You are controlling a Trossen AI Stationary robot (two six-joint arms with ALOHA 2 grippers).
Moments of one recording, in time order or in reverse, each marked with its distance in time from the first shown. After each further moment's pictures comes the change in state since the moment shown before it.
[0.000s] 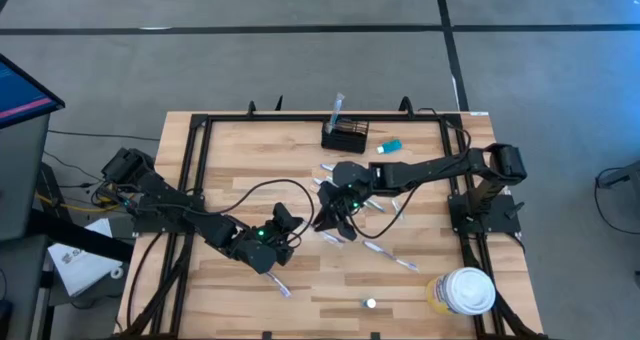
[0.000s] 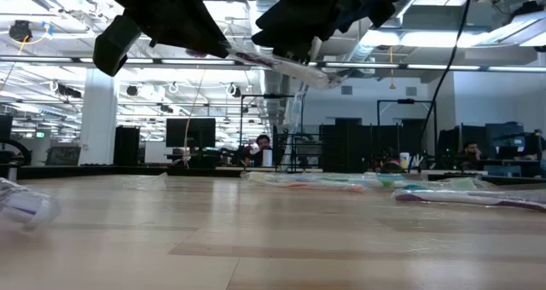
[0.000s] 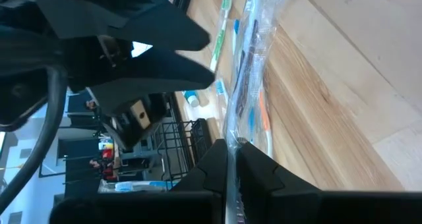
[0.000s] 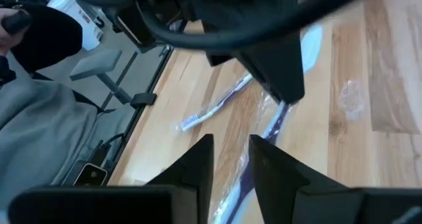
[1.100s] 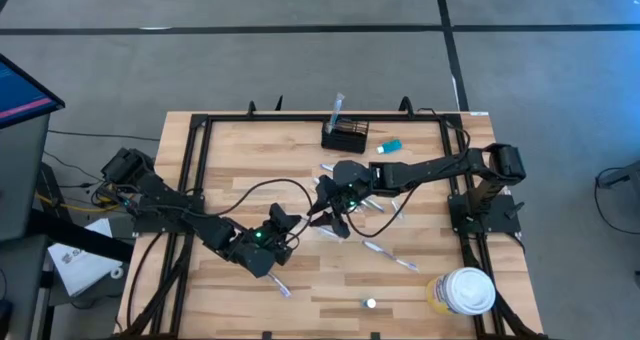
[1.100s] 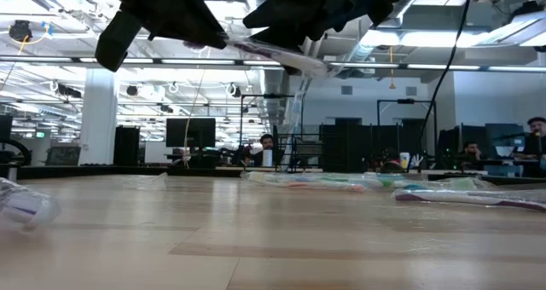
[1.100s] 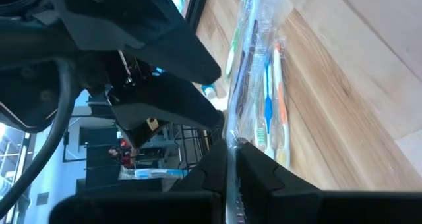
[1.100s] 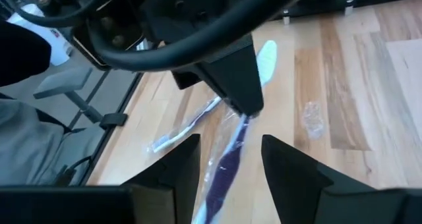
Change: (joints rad) left arm -0.027 0.000 0.000 0.018 -0.096 0.004; right arm 0.000 0.006 0.000 0.062 0.117 0.000
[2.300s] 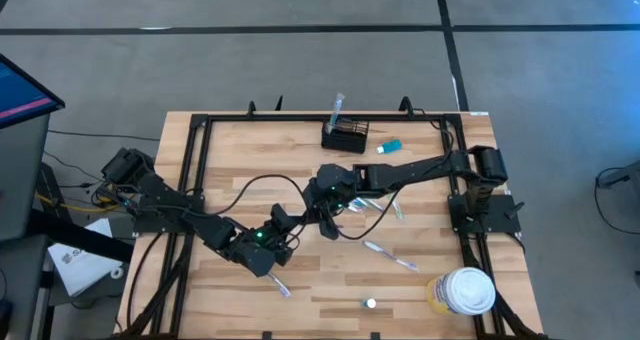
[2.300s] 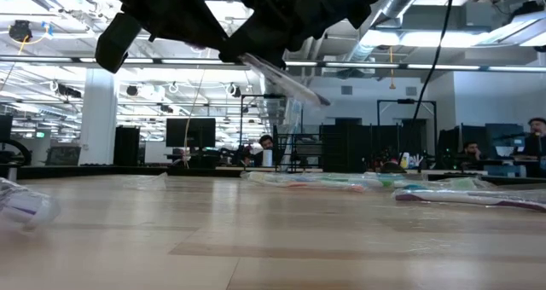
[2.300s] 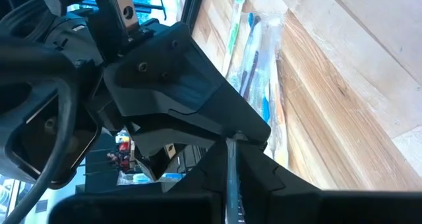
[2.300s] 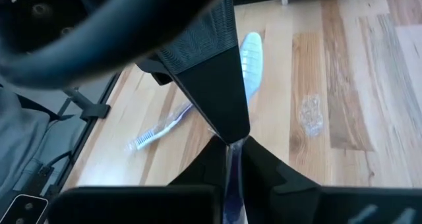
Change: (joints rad) left arm 0.005 0.001 0.000 0.003 0.019 0.028; right arm 0.006 0.135 0.149 -0.118 0.008 -0.042
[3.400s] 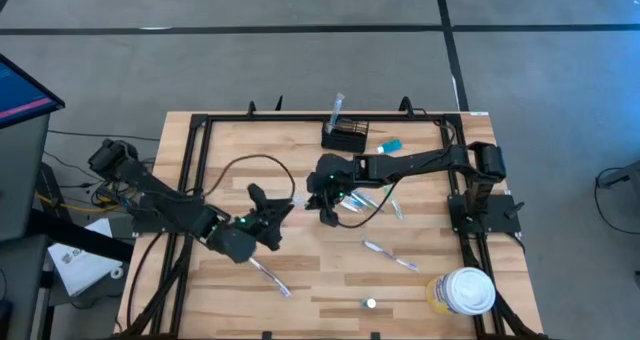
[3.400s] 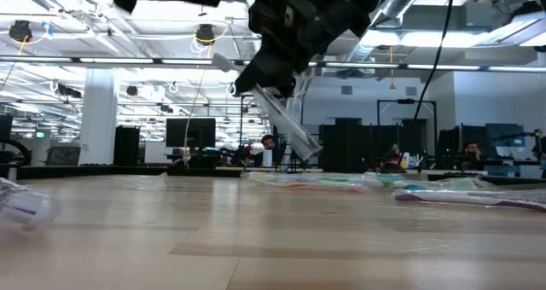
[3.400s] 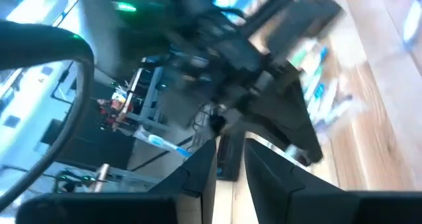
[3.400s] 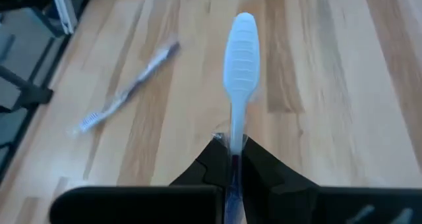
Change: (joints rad) left arm 0.006 -0.189 0.001 0.002 -0.107 -0.301; right arm -0.081 0.000 -0.002 -0.110 0.068 -0.049
